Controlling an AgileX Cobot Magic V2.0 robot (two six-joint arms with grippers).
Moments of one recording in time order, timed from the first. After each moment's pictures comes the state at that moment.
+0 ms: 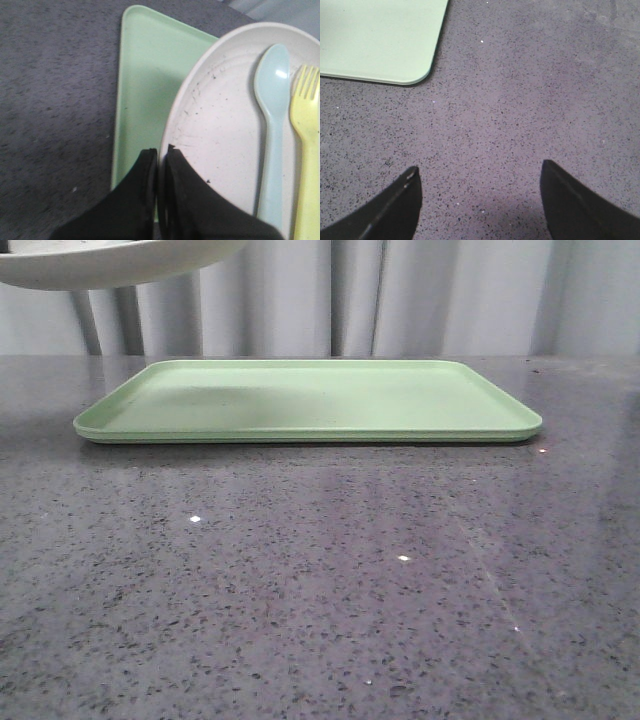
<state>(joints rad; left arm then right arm) 0.01 1.41 -1.17 -0.78 0.71 0.20 0.08 0.53 -0.75 0.02 0.87 -0.03</state>
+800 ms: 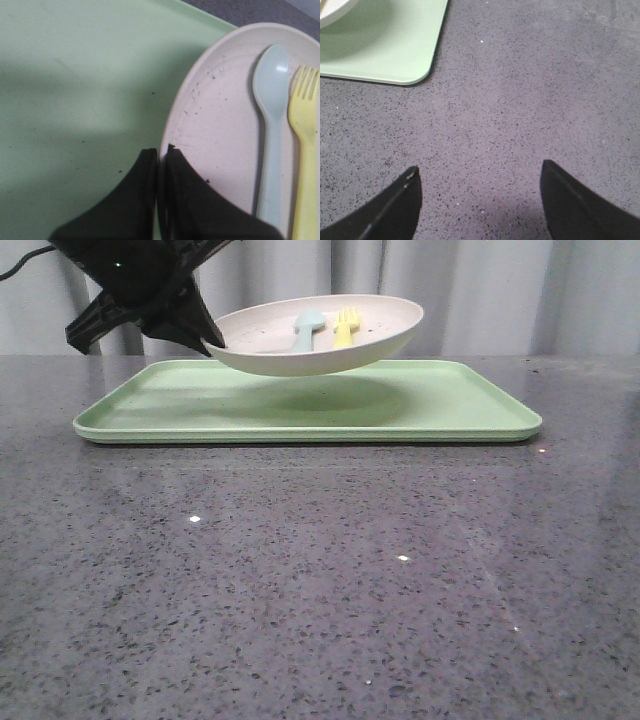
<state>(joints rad) -0.32 1.83 -1.42 -0.57 0.47 -0.17 0.08 0.53 -0.75 0.02 0.87 -0.03</state>
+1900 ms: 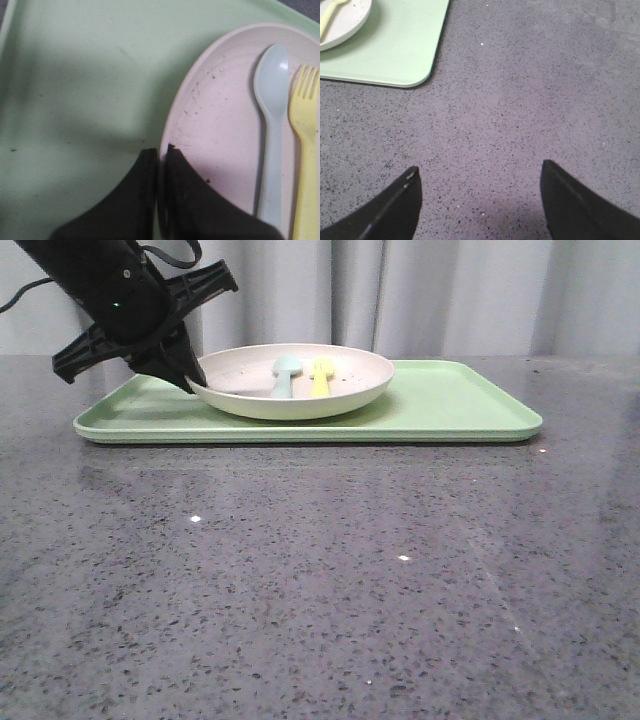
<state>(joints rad) -0.32 1.88 -1.43 -0.35 0.47 -0.37 0.08 0.53 -0.75 0.02 0.86 -0.03</state>
